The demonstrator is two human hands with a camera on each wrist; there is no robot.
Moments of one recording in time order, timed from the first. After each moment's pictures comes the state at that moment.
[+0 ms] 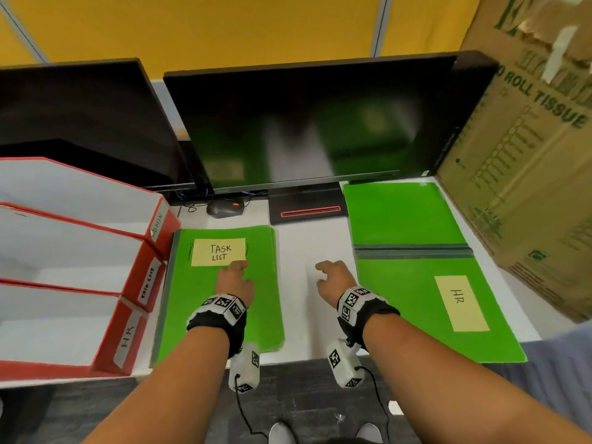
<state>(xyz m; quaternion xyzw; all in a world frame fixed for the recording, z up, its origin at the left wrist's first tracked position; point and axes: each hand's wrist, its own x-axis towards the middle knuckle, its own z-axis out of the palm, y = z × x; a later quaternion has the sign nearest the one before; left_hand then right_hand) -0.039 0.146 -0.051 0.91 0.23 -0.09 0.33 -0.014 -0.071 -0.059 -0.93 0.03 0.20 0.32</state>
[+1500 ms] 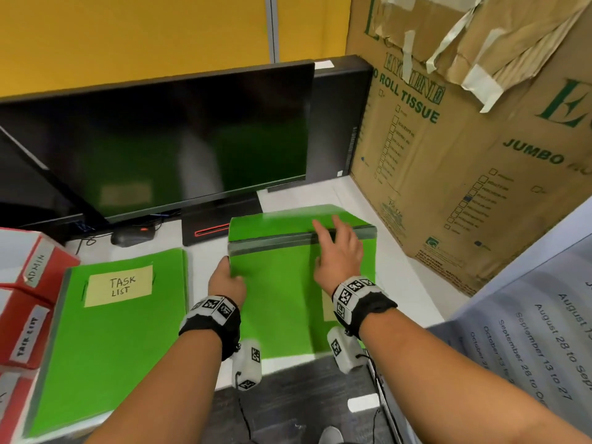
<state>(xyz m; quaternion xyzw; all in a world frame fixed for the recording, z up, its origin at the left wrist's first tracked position) 0.003 -0.038 -0.043 0.87 0.17 -0.03 0.47 0.001 -0.247 -0.009 -0.98 0.05 -0.06 0.19</state>
